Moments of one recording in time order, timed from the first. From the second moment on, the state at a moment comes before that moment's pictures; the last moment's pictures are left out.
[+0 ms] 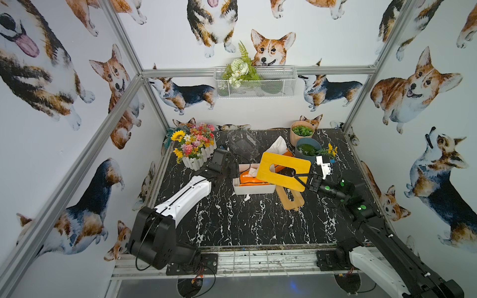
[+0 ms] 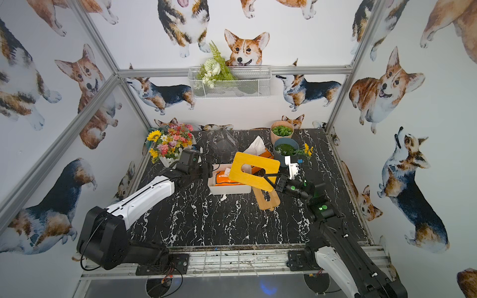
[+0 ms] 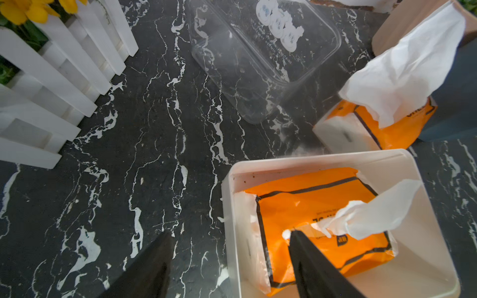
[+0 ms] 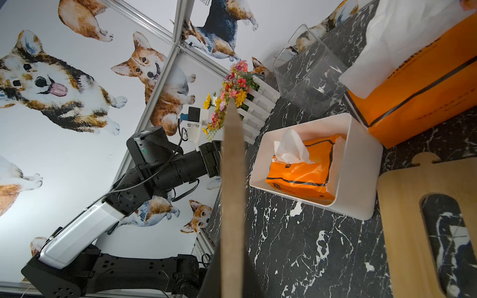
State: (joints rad) left arm -0.40 1.44 0.99 -0.37 -0.10 -0.37; right arm 0.24 0.77 0.54 0.06 -0.69 0.91
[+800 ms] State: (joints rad) left arm -0.41 1.58 1.03 -0.40 -0.06 -0.35; right arm 0.24 0.76 0.48 0.08 -0.71 0.96
